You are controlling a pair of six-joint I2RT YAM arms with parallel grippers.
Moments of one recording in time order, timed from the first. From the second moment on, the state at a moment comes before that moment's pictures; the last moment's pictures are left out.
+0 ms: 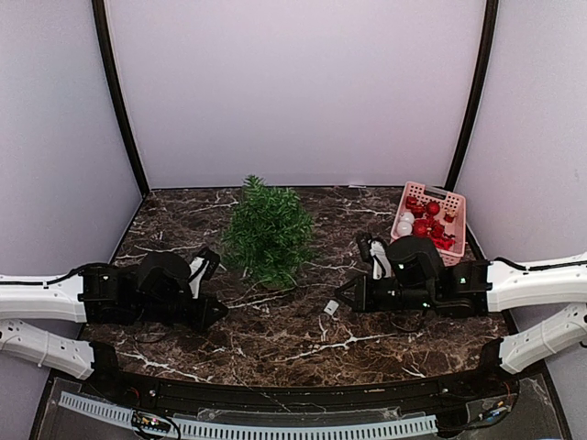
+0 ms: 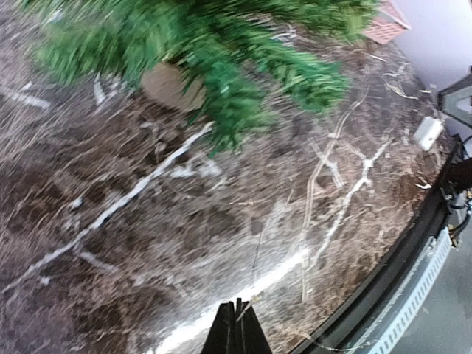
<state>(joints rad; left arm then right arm) -1.07 1.00 0.62 -0.40 -0.13 -0.63 1.10 1.17 0.68 -0.09 0.07 0.83</state>
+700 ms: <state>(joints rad) -1.02 1.01 0.58 -0.40 0.03 -0.54 1.10 1.21 0.70 0.04 -0.06 0.81</state>
